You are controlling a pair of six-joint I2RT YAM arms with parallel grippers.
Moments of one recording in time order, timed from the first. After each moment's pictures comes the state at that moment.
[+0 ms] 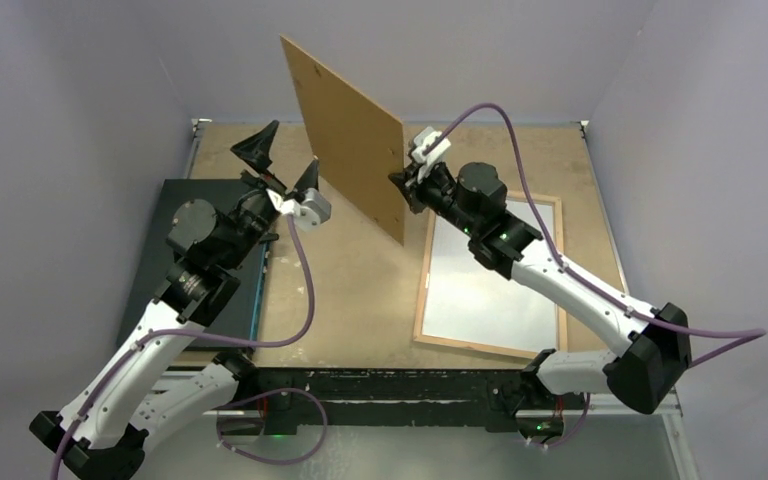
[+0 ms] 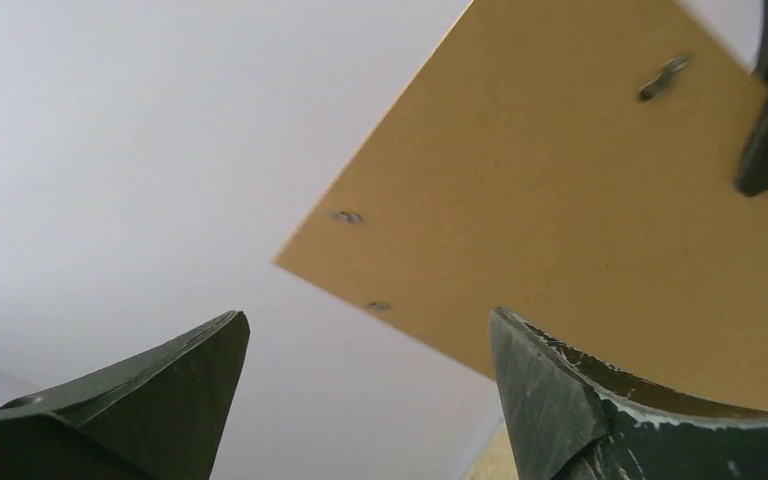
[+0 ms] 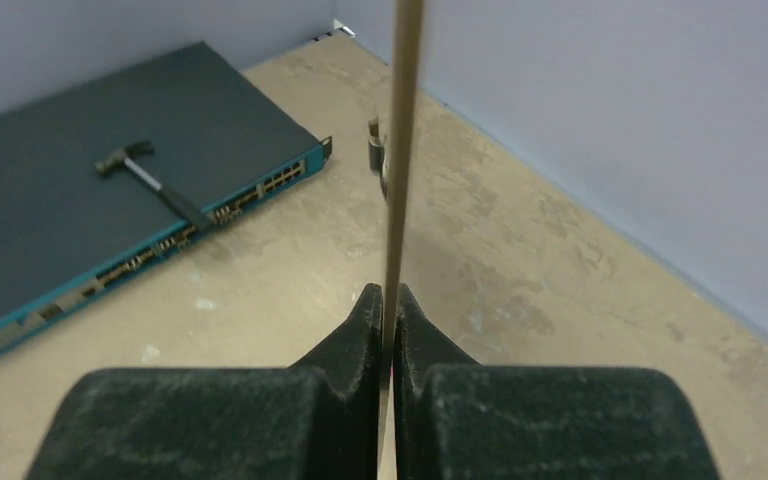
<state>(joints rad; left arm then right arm) -0.58 0.83 1.00 0.10 0.05 1.00 0.72 1.26 1.06 0.15 -0.09 -0.14</state>
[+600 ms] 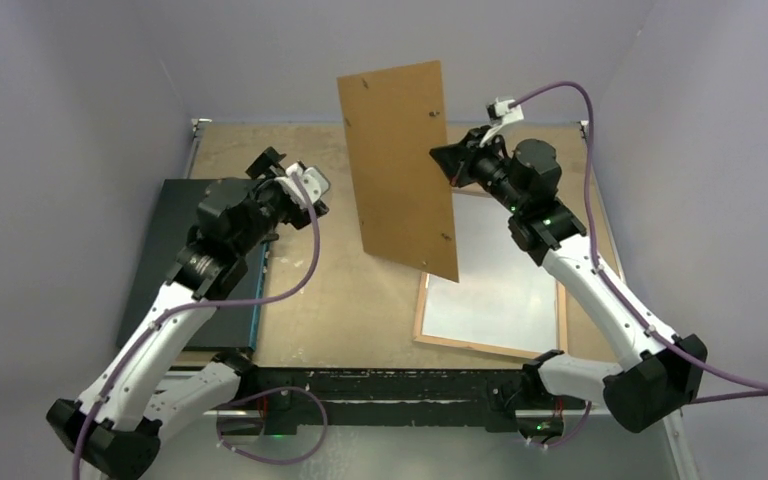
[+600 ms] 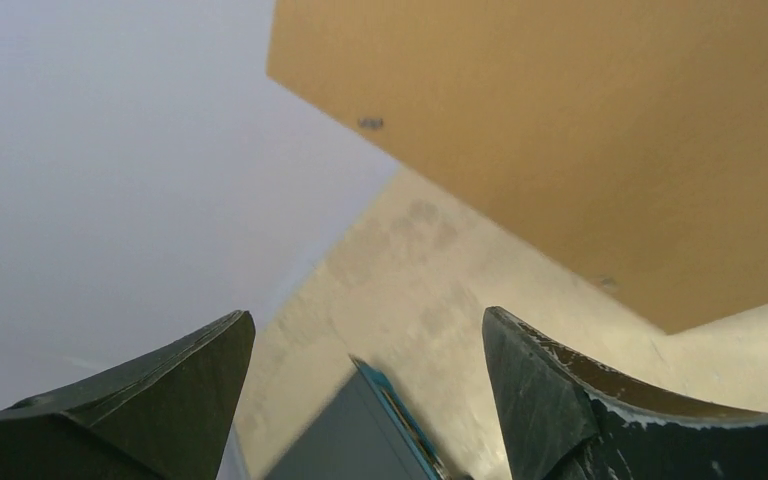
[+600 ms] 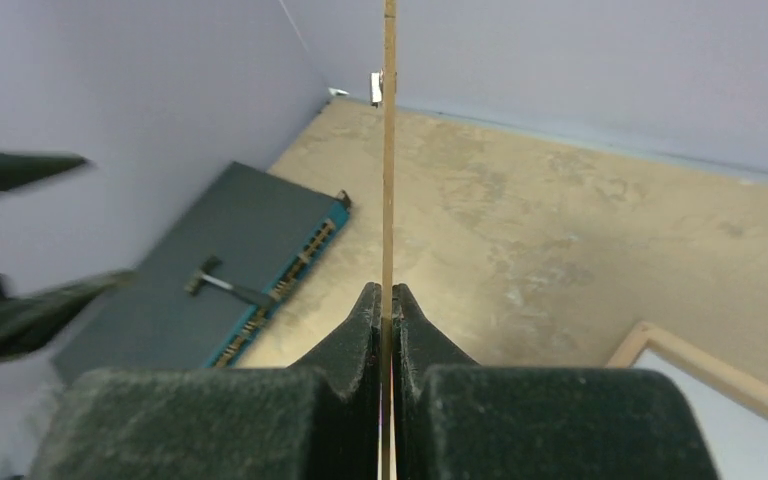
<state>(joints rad) -0.50 0.90 1.01 -0.17 0.02 0.65 0.45 1.21 1.15 0.04 -0.20 0.32</state>
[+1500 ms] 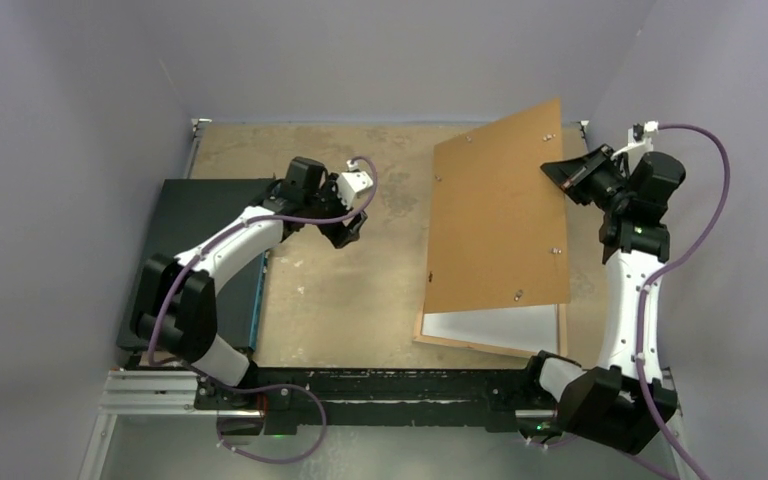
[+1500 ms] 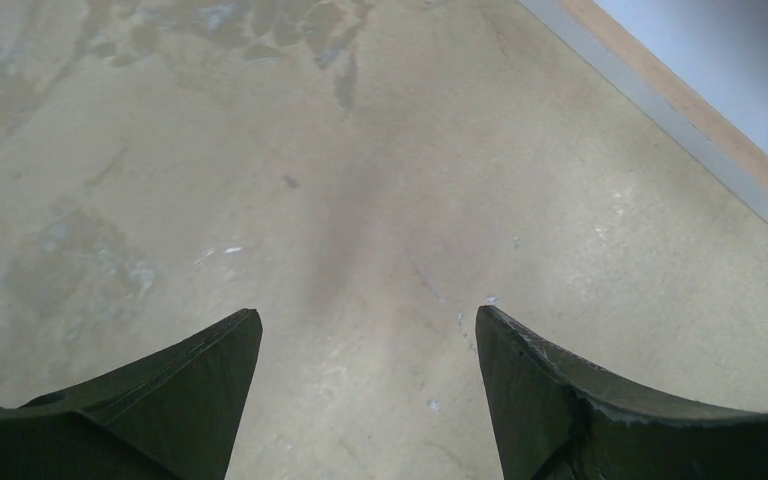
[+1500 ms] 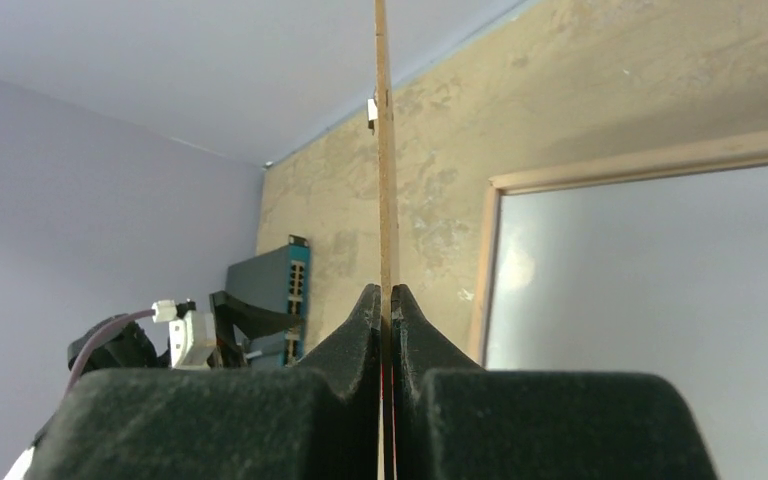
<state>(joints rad) -0.40 1.53 1.11 -0.35 0.38 0.42 -0.34 1.09 1.10 -0.29 -0.67 0.73</state>
